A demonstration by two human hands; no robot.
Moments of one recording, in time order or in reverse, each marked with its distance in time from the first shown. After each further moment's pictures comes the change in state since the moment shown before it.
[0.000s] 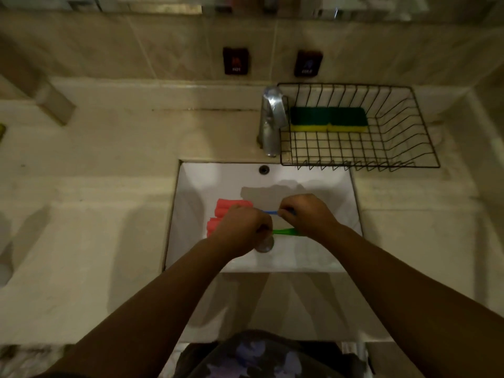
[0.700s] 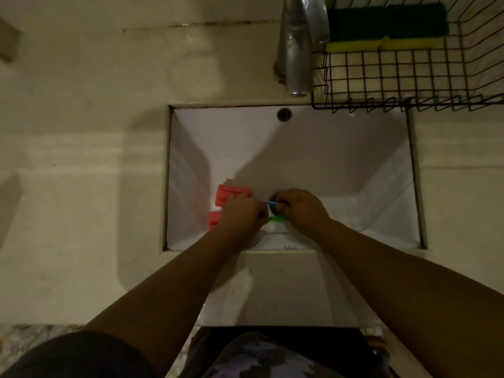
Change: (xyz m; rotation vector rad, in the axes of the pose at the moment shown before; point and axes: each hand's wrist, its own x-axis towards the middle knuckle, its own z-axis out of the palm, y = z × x) left_hand -0.001 -0.072 0.116 -0.121 -0.217 -0.228; right_hand 0.025 0.024 0.144 0.243 -0.150 0.127
